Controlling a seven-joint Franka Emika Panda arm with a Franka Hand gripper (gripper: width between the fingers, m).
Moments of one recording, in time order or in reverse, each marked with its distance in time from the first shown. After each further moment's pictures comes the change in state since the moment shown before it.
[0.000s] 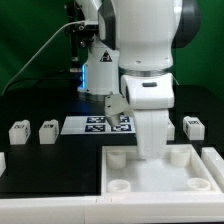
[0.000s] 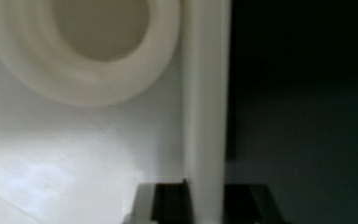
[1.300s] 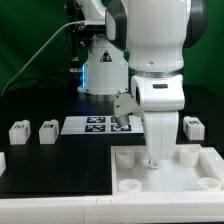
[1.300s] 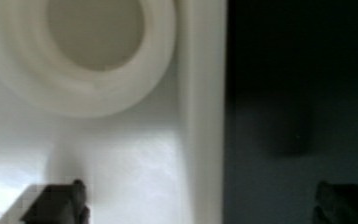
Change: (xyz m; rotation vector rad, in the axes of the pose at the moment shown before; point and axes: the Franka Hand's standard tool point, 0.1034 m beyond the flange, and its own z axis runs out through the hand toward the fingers) arm 0.007 -0.001 0.001 0.006 -0.011 0.015
